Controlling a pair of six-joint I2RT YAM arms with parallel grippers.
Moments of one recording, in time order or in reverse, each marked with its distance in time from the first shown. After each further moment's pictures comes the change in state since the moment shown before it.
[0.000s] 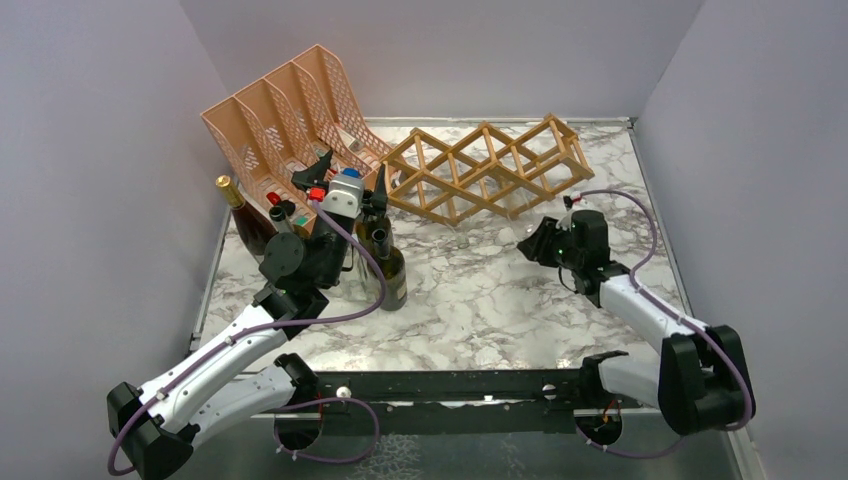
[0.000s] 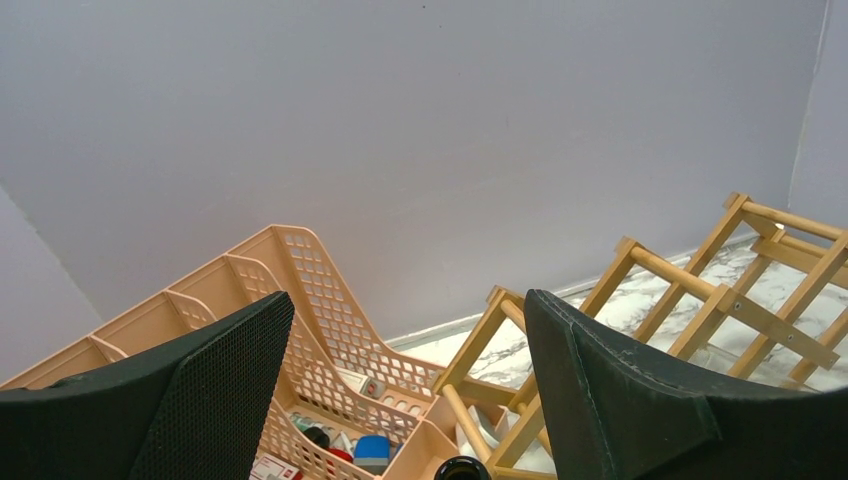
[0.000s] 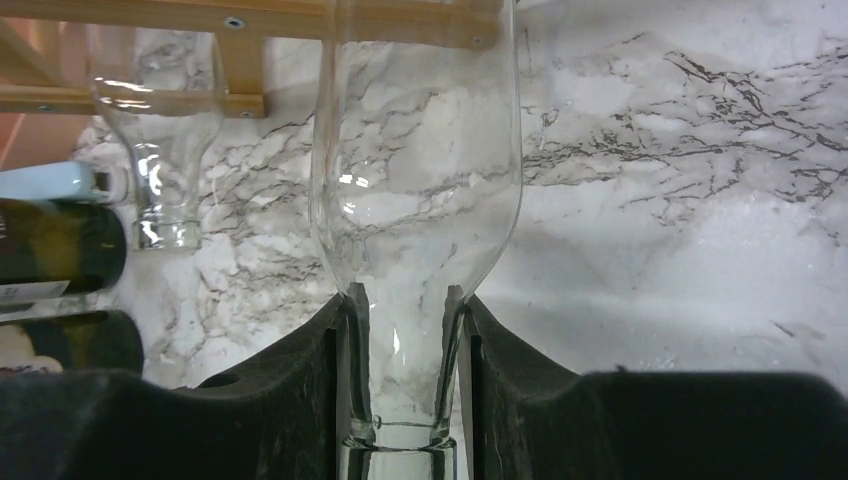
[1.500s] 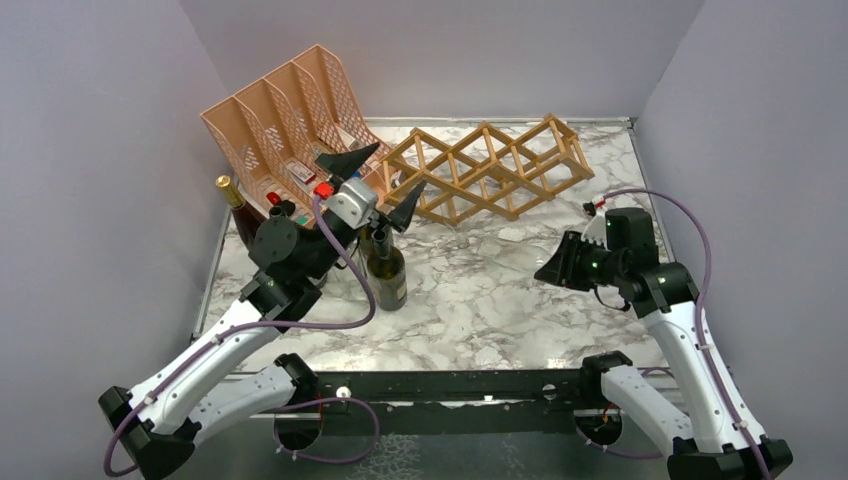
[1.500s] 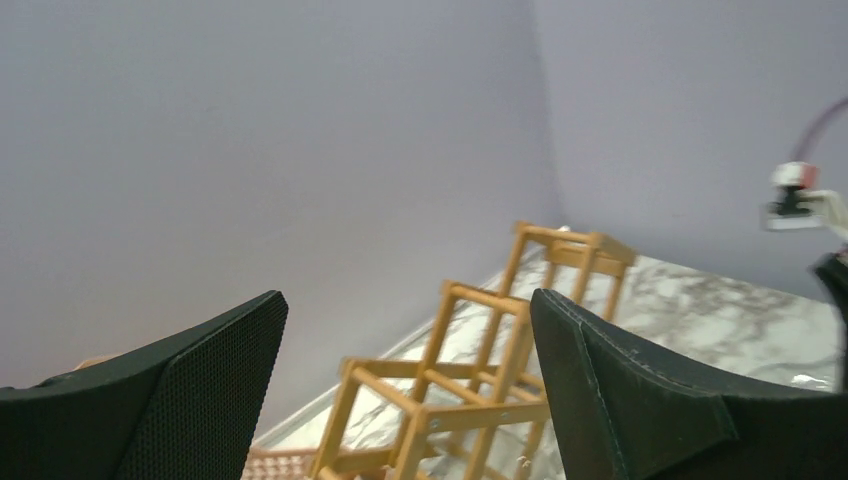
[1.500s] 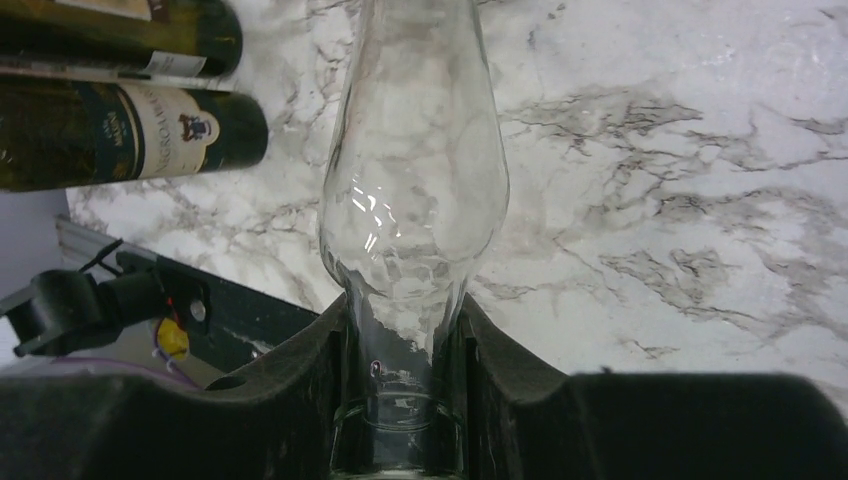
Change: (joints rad) left arm 0.000 -0.011 0.102 -0.138 0.367 -0.094; right arm 0.001 -0.419 0.379 -1.021 -0.115 0.005
